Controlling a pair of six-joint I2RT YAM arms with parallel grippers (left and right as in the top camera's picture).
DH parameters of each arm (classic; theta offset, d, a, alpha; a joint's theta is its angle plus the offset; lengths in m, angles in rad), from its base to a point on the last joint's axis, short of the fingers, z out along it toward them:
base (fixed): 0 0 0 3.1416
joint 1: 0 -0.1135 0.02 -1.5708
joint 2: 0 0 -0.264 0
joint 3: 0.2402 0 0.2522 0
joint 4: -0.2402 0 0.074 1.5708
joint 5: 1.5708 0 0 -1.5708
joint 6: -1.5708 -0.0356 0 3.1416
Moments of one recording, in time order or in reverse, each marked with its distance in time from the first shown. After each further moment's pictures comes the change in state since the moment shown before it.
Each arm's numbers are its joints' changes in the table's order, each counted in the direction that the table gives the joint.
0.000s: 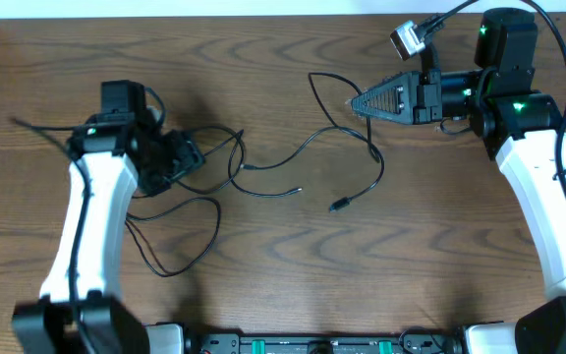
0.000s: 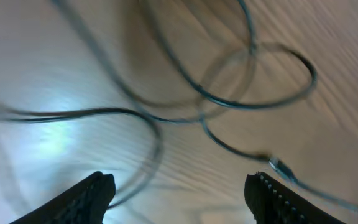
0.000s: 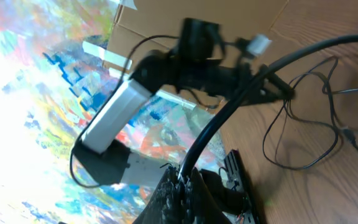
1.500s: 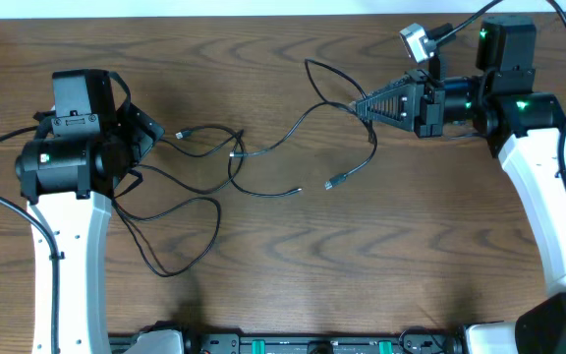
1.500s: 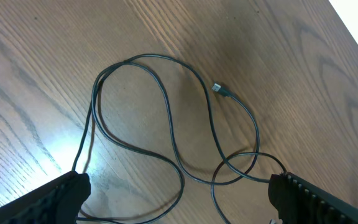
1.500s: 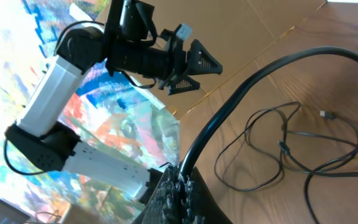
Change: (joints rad) left arm -0.011 0.197 0.218 -0.159 -0.450 0.339; right arm 0.021 -0.006 0.000 -0.115 0.008 0.466
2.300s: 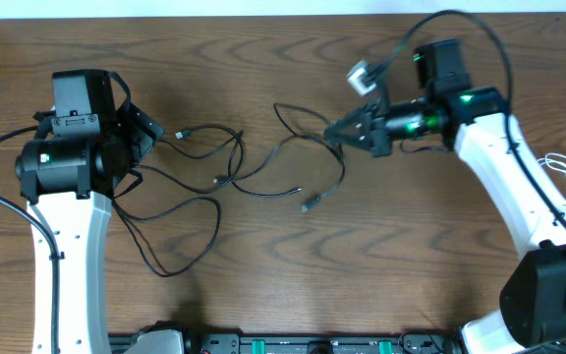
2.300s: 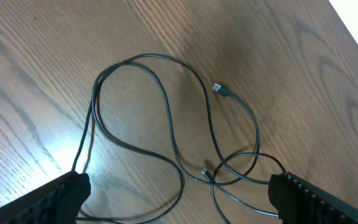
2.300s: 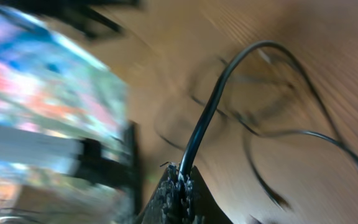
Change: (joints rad) left arm 0.000 0.000 0.000 0.000 0.000 0.000; right arm -0.105 -0.134 0.000 -0.228 0.256 0.369
